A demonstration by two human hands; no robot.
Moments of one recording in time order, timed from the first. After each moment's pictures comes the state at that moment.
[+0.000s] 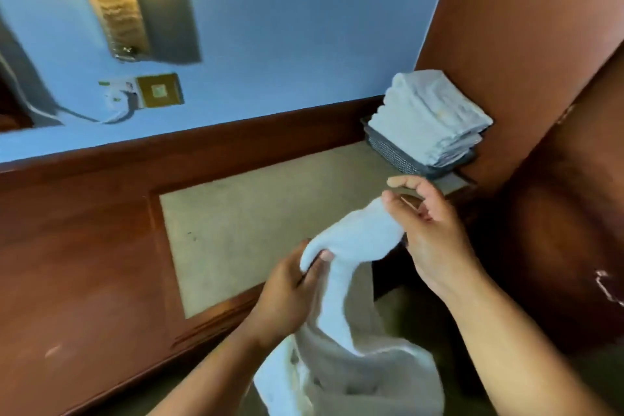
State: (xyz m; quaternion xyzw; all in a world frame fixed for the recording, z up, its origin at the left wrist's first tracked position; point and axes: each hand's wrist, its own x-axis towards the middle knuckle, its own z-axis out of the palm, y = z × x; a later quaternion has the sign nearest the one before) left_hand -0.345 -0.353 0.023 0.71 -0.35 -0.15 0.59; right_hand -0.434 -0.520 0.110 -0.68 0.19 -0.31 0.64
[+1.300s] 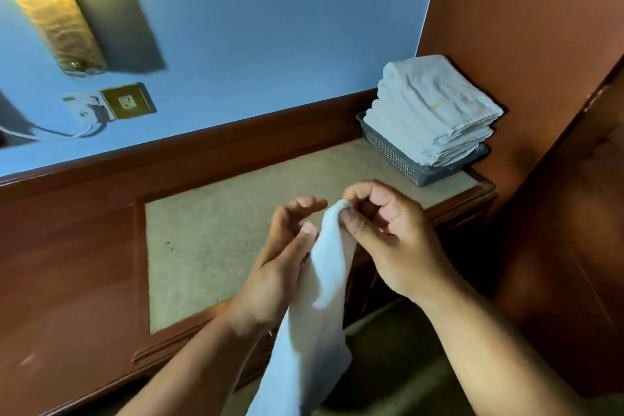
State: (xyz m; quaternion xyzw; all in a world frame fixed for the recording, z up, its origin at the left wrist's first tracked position) left_hand -0.372 -0.492 0.070 0.57 -0.28 -0.28 0.72; right_hand -0.458 -0.642 0.113 -0.74 -0.01 -0.25 0.62
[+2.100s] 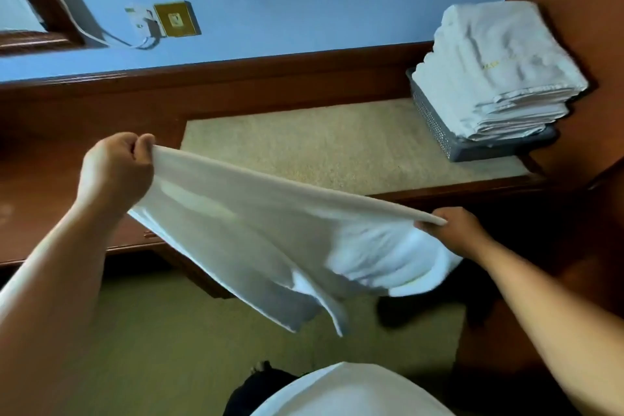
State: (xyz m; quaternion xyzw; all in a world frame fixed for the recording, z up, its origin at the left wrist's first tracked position) left_hand -0.362 -0.427 0.072 0.96 0.03 0.17 0.21; right_hand -0.498 -0.912 -0.066 -0.92 0.21 0.07 0.32
